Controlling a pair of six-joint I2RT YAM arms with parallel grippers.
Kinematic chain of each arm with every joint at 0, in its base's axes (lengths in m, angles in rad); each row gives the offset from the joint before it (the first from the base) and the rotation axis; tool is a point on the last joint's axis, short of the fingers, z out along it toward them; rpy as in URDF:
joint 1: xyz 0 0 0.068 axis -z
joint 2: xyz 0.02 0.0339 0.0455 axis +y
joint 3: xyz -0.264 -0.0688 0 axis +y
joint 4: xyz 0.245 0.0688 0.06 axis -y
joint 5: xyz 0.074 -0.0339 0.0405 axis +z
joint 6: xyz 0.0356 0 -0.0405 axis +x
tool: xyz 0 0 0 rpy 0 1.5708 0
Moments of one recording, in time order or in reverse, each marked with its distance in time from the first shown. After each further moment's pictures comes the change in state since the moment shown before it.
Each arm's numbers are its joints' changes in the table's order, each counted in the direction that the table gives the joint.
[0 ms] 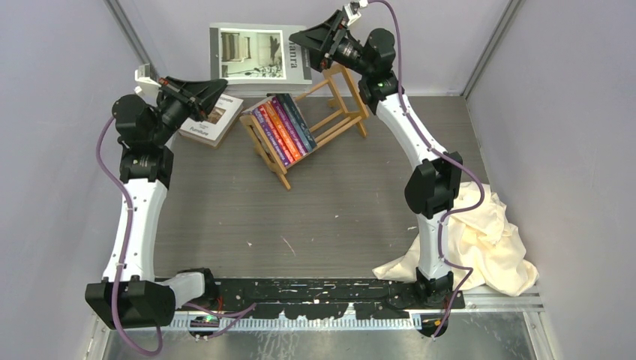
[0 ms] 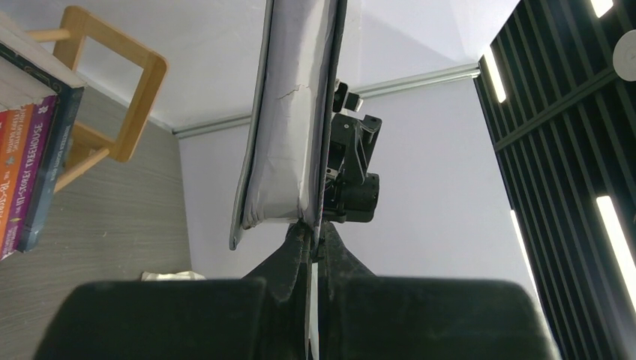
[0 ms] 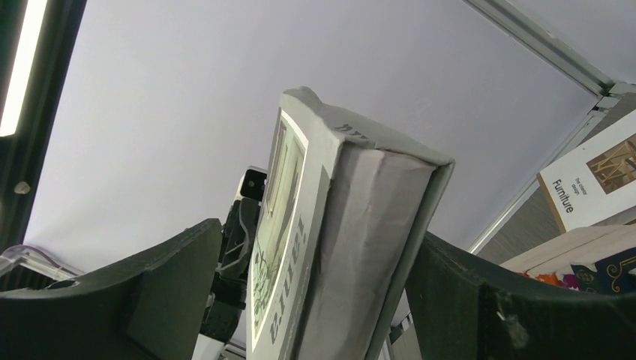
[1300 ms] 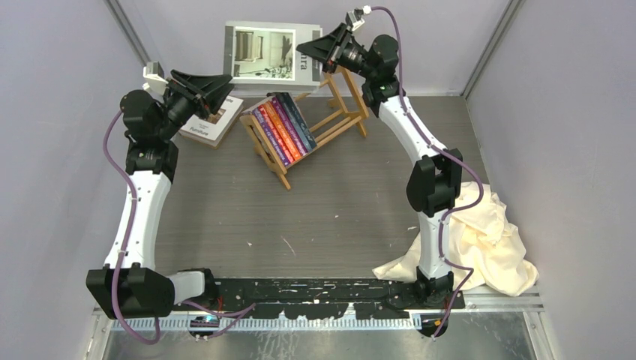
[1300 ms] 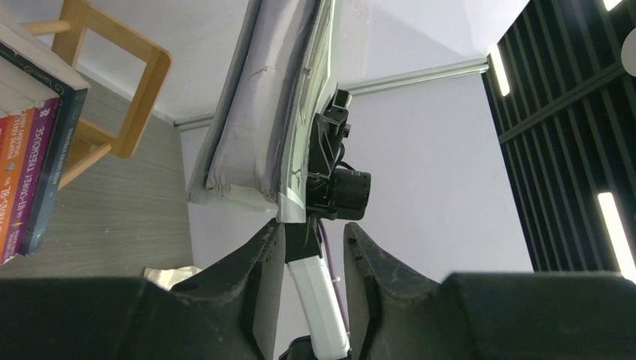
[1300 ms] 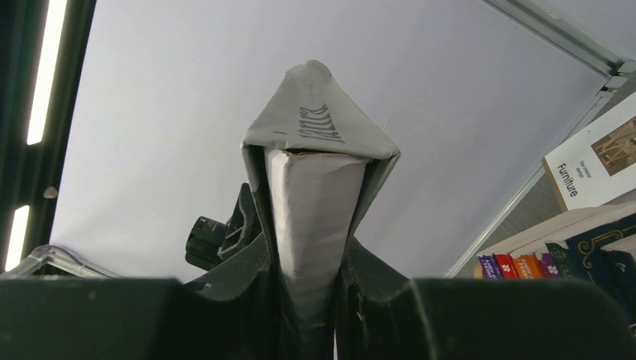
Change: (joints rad) left arm 0.020 0.061 -0.010 0.040 -0.013 0.003; right arm 0.040 0.009 0.079 0.113 0.048 0.086
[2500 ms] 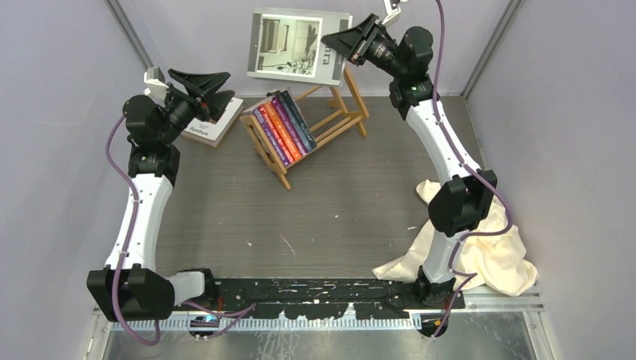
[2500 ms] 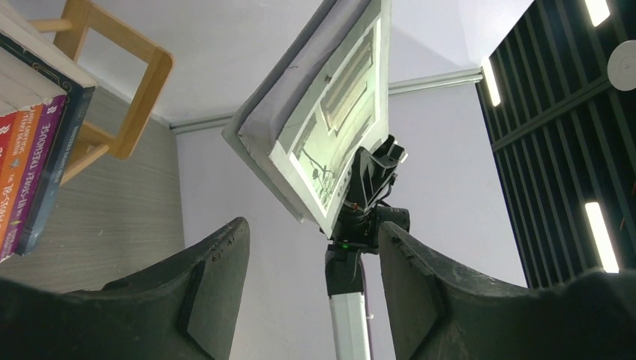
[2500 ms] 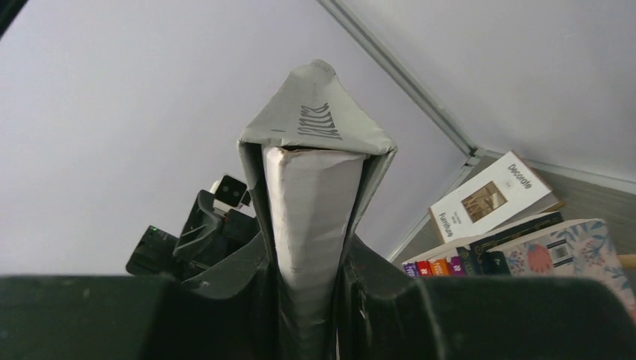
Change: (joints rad) left arm 0.000 -0.015 0.055 0.039 0.023 -0.032; right arm 0.076 -0.257 0.157 -0.163 -0.100 -0.337
